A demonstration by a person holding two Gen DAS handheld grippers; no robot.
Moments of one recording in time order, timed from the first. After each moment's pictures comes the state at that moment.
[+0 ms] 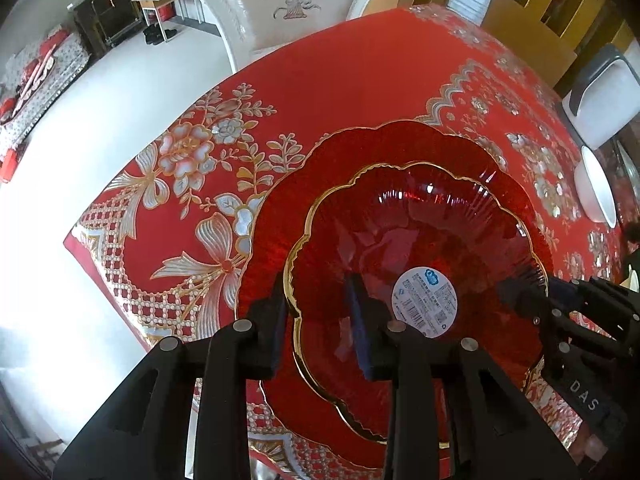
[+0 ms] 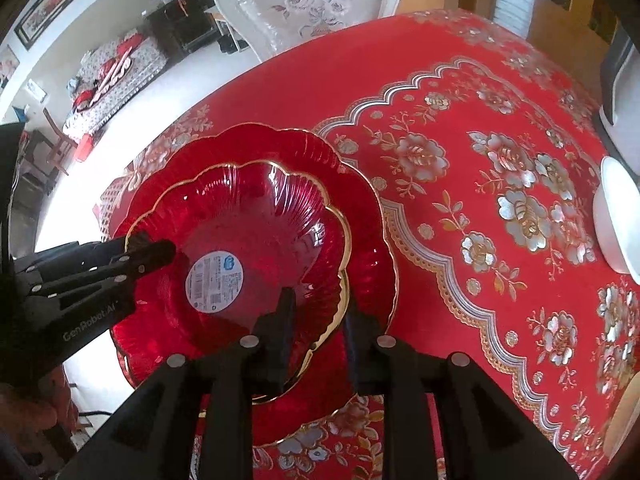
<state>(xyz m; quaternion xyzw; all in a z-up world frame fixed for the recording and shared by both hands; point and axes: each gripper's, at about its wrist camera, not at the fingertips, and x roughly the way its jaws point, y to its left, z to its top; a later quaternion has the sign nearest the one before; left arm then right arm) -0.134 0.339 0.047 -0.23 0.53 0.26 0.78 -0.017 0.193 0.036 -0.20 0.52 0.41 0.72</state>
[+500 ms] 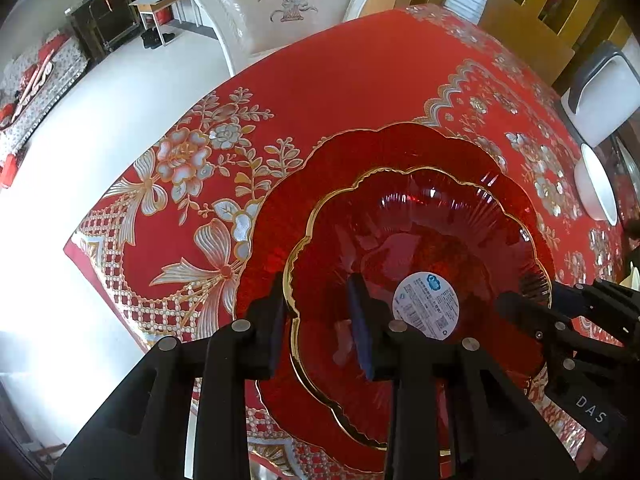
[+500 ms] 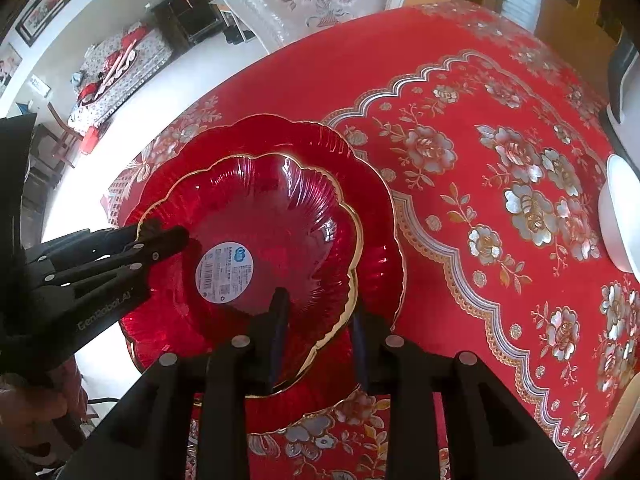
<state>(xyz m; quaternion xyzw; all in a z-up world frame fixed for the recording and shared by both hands) -0.133 0.337 0.047 -0.22 0.53 0.26 0.78 -0.018 0.193 0.037 -0.20 0.53 0.42 0.71</state>
